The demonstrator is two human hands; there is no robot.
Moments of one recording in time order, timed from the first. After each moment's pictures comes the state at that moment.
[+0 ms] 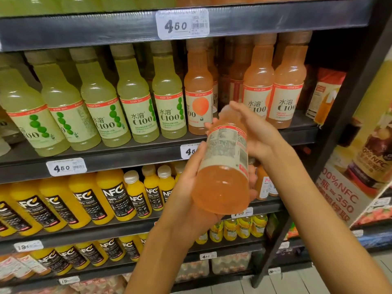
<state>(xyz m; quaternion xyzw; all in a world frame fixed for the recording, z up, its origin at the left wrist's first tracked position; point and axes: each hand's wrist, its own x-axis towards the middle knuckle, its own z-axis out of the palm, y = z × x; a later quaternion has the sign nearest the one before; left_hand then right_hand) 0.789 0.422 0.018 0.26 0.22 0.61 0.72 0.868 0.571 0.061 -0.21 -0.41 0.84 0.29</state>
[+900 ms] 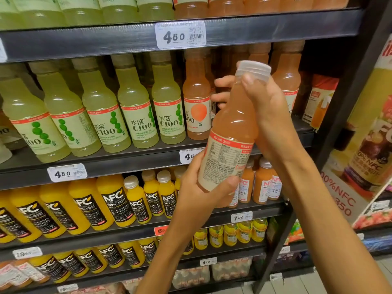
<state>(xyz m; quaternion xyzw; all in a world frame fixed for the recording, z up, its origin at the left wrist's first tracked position) 0.789 0.435 -0.006 0.55 0.46 0.64 0.28 0.885 0.533 0.093 -0.06 -0.63 0.56 0.53</state>
